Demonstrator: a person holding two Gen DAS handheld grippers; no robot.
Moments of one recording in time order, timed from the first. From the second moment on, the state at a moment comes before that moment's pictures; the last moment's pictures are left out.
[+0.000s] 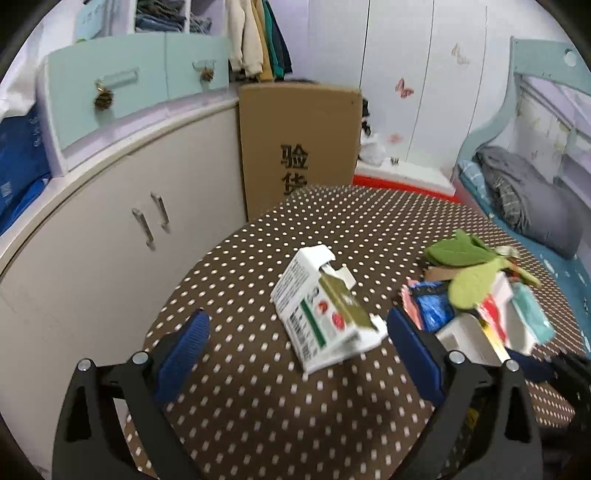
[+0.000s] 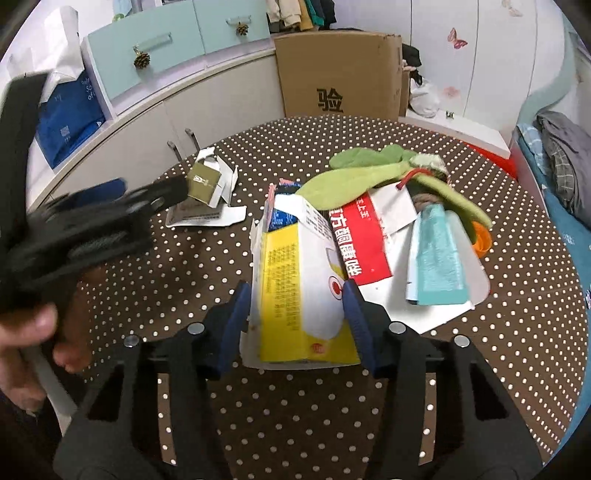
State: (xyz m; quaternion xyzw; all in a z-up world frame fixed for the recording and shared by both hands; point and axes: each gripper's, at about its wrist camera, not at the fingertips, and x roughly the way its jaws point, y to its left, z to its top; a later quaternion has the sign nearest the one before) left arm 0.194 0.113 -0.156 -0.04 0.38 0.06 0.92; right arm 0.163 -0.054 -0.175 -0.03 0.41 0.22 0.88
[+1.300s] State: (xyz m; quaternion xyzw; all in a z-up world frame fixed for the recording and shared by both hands) left arm 0.112 0.082 -0.167 -0.06 0.45 -0.03 0.89; right arm 0.123 -0.074 -0.168 -0.04 0.45 0.22 0.87
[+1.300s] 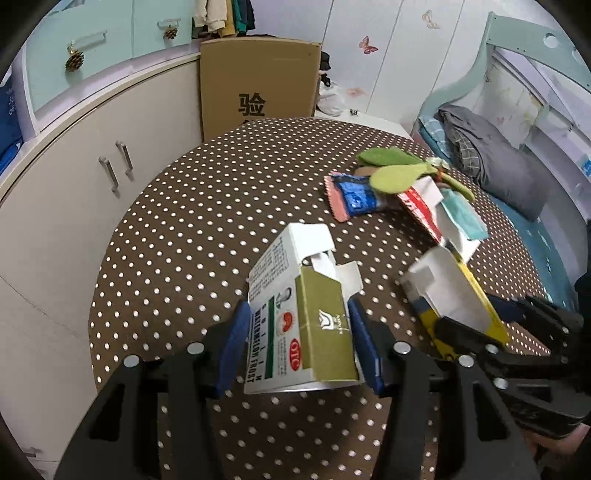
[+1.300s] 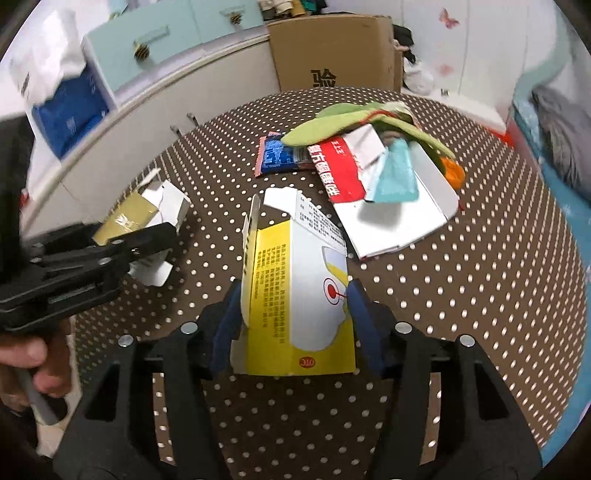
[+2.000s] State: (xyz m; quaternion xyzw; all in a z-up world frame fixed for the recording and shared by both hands) left arm 0.113 -0.012 -0.112 -0.01 0.41 -0.13 0.90; right arm 0.083 -0.279 -0.087 0.17 0.33 0.17 0.91
